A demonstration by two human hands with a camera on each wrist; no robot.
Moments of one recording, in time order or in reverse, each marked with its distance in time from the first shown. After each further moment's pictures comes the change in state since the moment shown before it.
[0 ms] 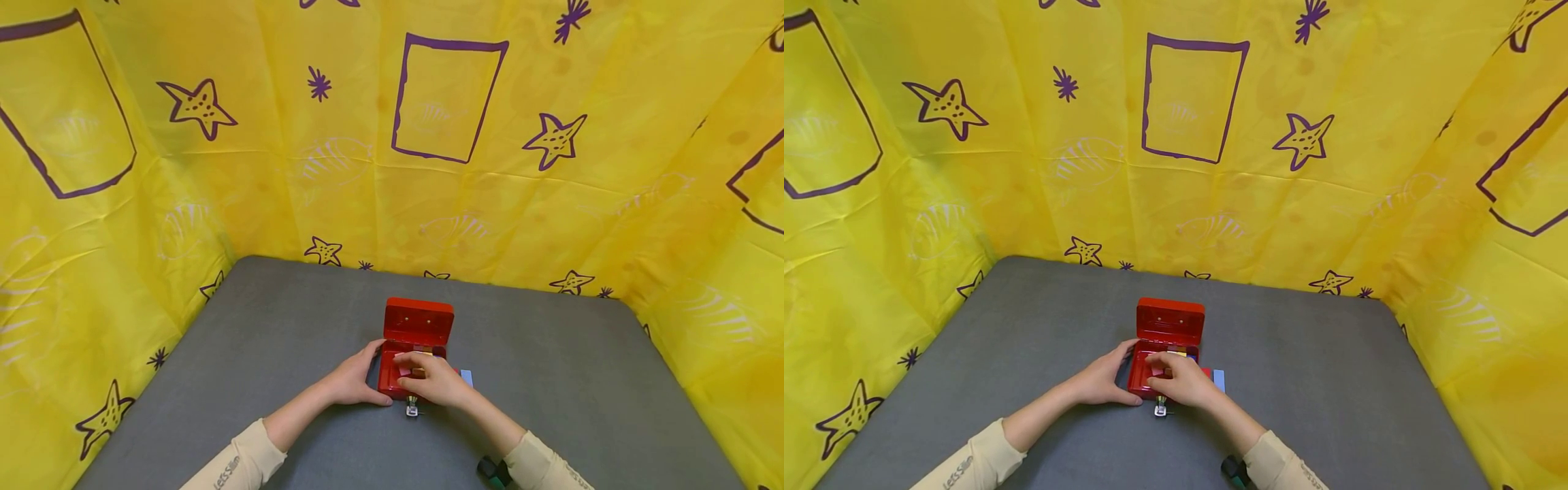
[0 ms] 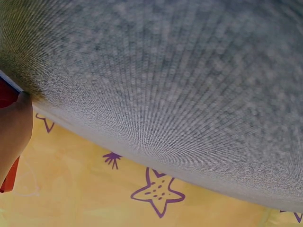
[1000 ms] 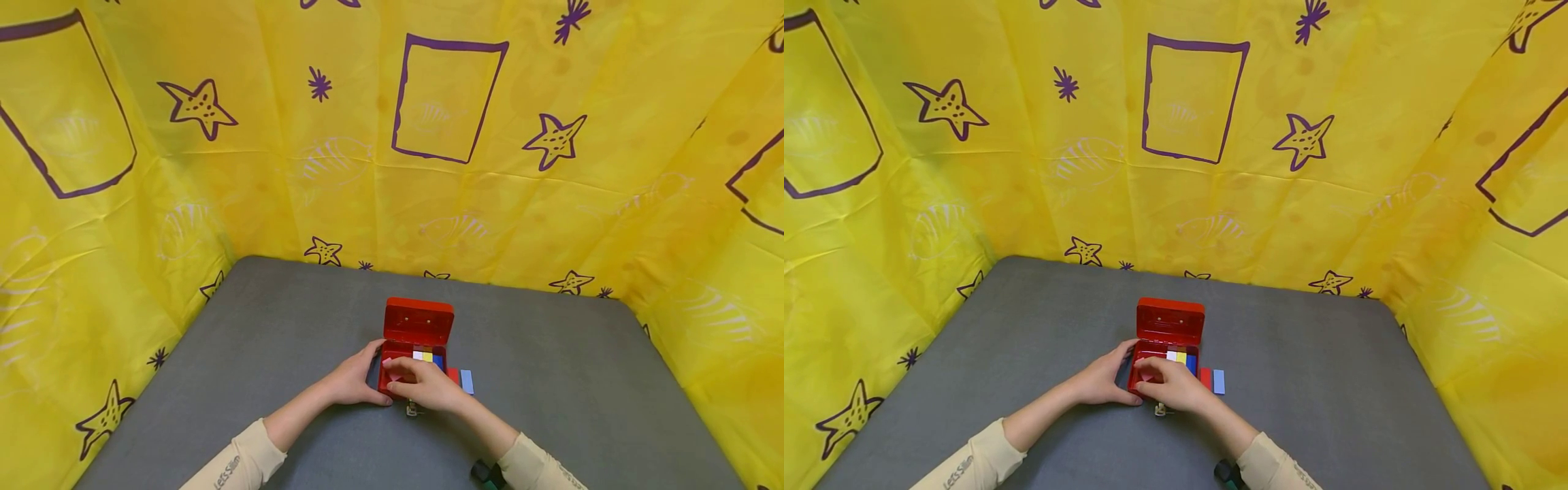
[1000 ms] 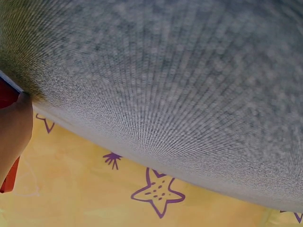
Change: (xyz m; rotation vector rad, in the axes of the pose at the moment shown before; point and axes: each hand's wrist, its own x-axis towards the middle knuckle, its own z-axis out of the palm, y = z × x) left_hand 0.002 -0.005 0.001 0.003 0.030 0.050; right_hand 0.004 -0.009 0.012 0.020 -0.053 0.038
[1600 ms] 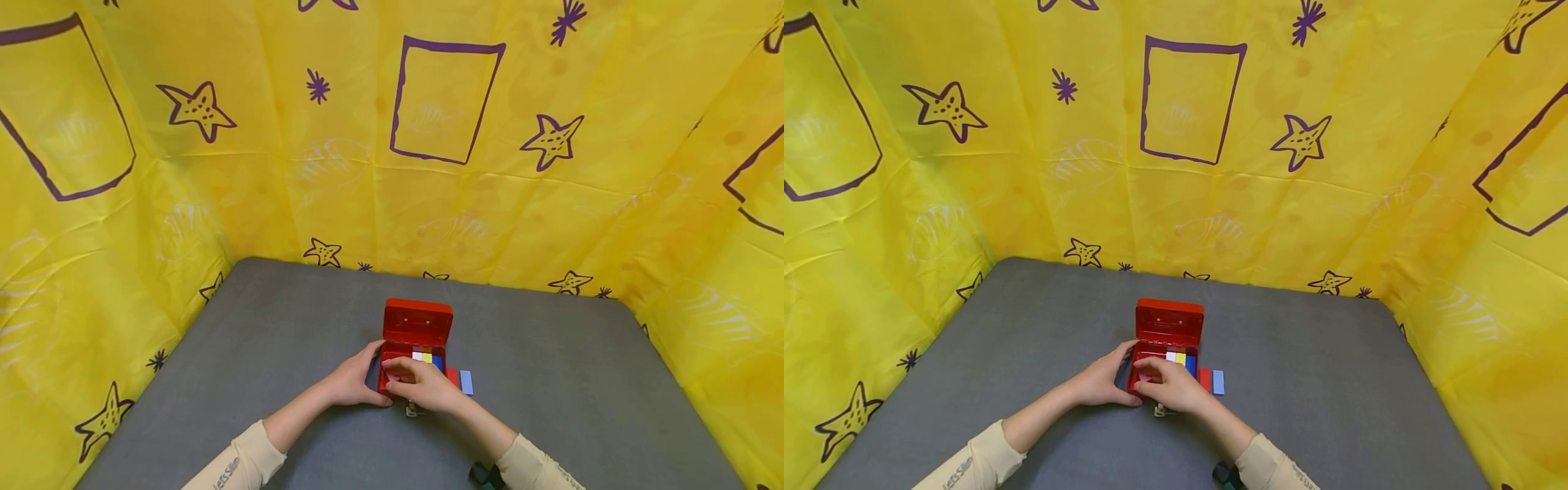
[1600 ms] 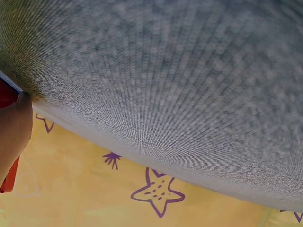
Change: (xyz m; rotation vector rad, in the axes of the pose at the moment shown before) left_hand 0.000 -0.001 0.001 0.014 0.002 0.009; right_hand 0.000 -0.001 0.002 0.090 -0.006 0.018
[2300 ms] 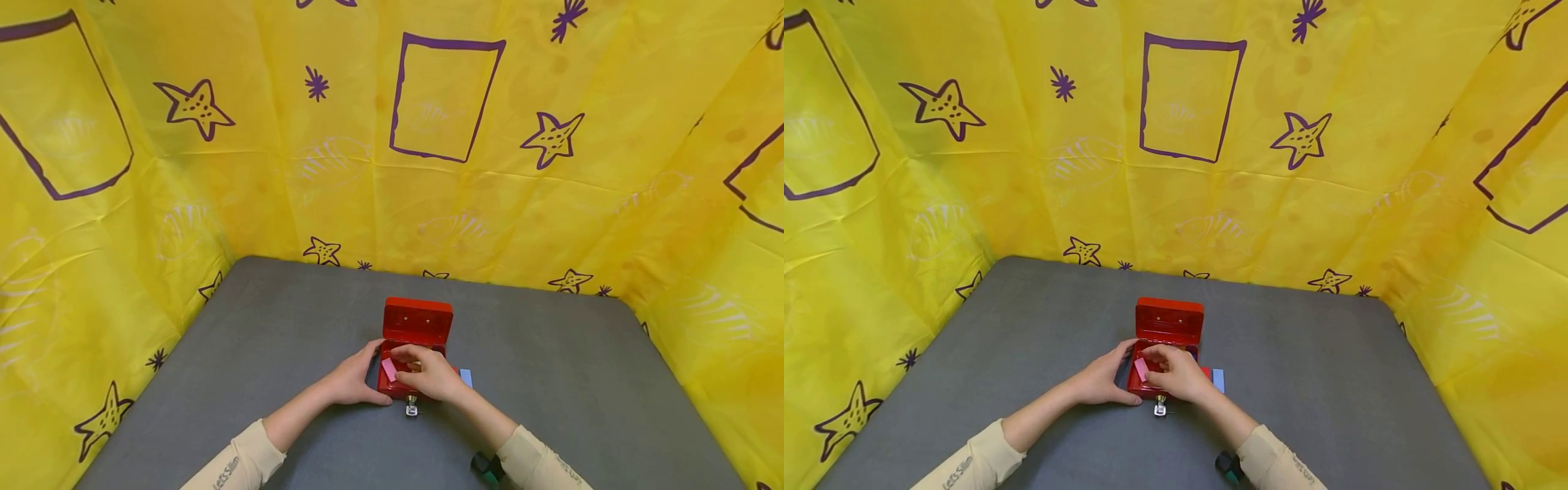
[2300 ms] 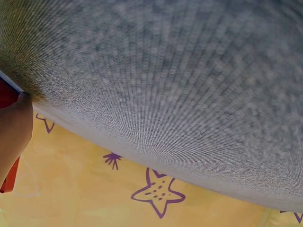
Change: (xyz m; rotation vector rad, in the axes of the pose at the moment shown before) left_hand 0.001 0.003 0.000 0.008 -0.006 -0.034; right_hand 0.007 0.009 -0.010 -0.134 0.135 -0.090
